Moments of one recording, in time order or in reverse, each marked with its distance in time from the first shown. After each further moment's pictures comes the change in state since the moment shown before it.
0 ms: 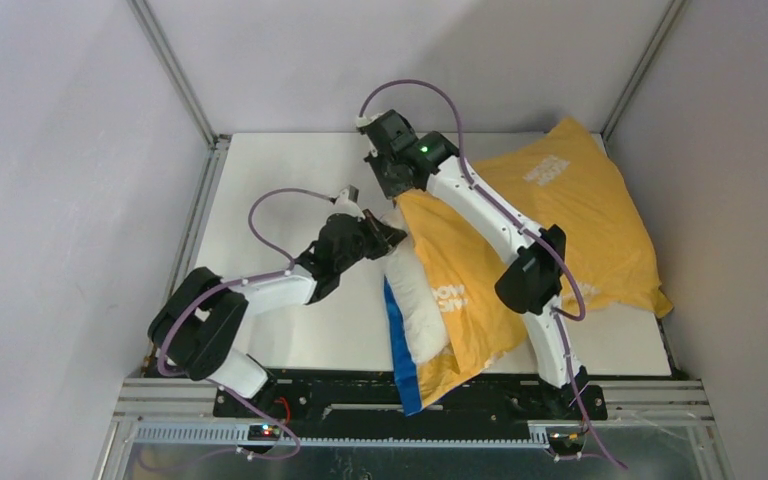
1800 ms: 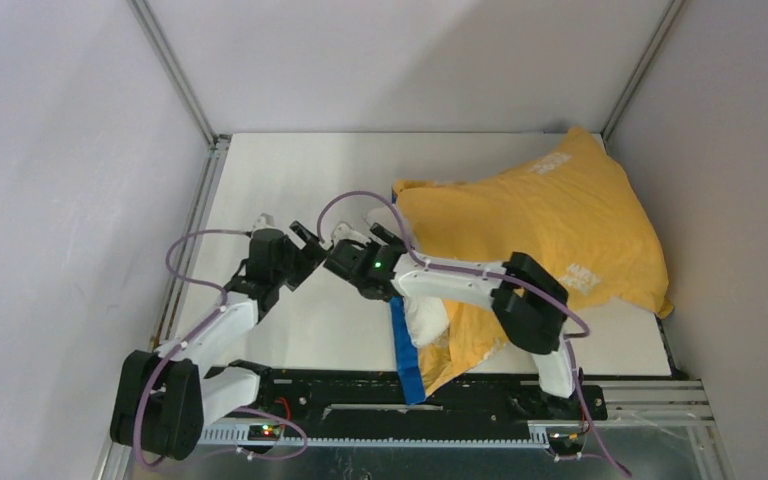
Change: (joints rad) left arm 0.421 -0.415 -0.204 -0.513 0.031 0.010; right arm 0.356 -0.222 -0.798 0.382 0.502 -0.105
